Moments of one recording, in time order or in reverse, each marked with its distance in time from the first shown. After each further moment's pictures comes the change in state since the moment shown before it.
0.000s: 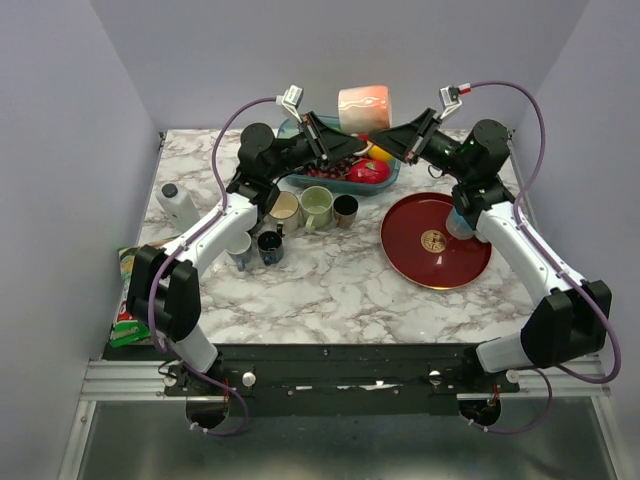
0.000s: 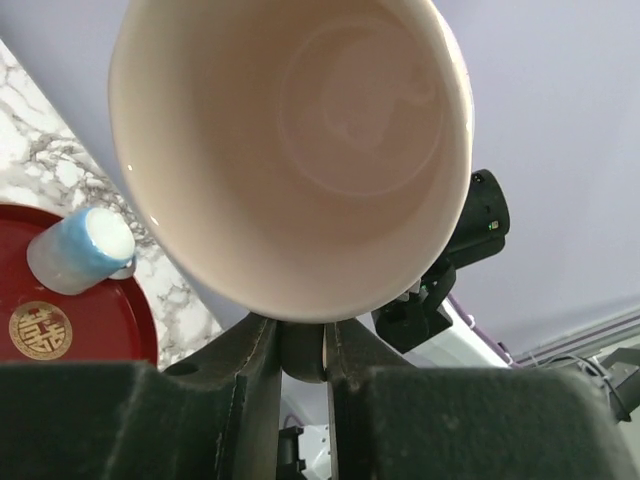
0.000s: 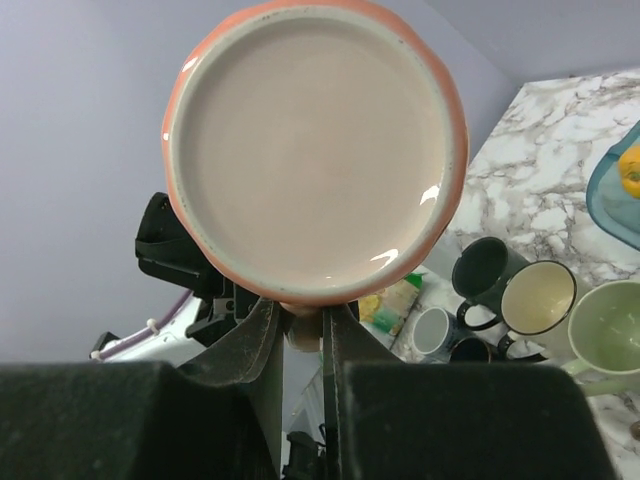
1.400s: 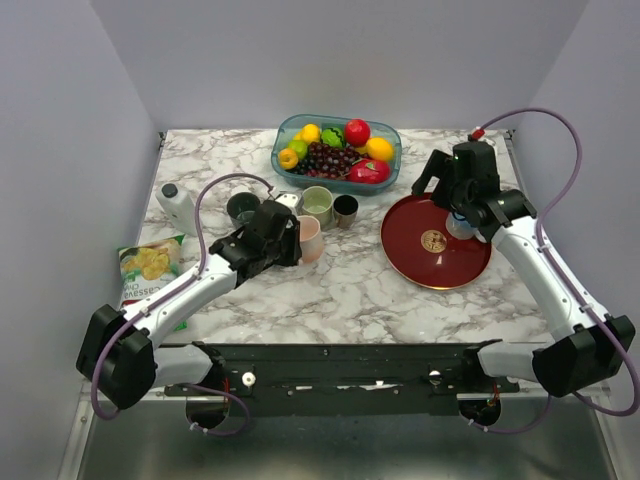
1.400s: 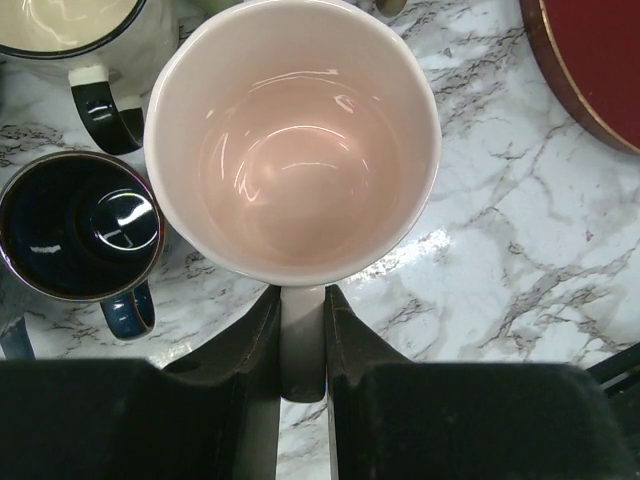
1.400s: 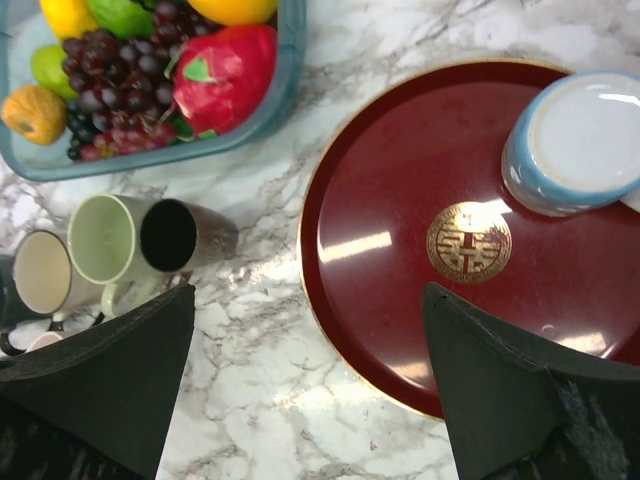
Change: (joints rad) left arm -0.148 -0.402 -0.456 -0.972 -0.684 0.898; right arm 0.032 -0.160 0.032 -1.022 0.938 -0.475
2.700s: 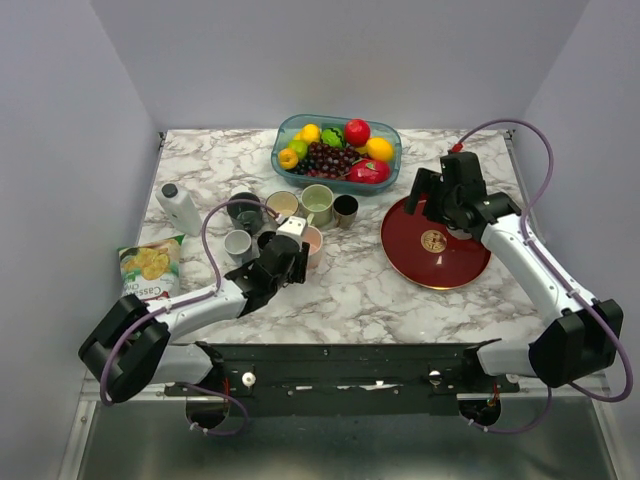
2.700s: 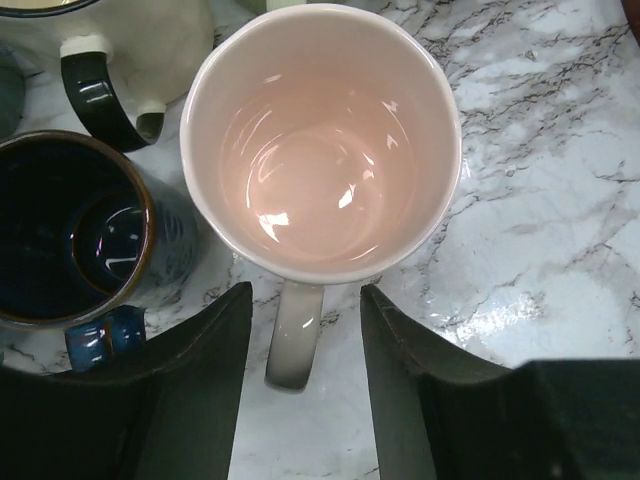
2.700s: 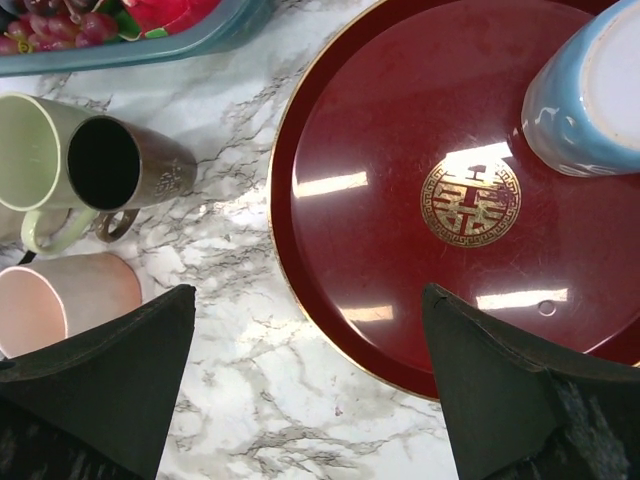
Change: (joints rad) left arm -0.138 0.035 -0.332 0.475 -0.272 0.044; right arm 0.000 0.059 -0.084 -0.015 -0.093 -0.068
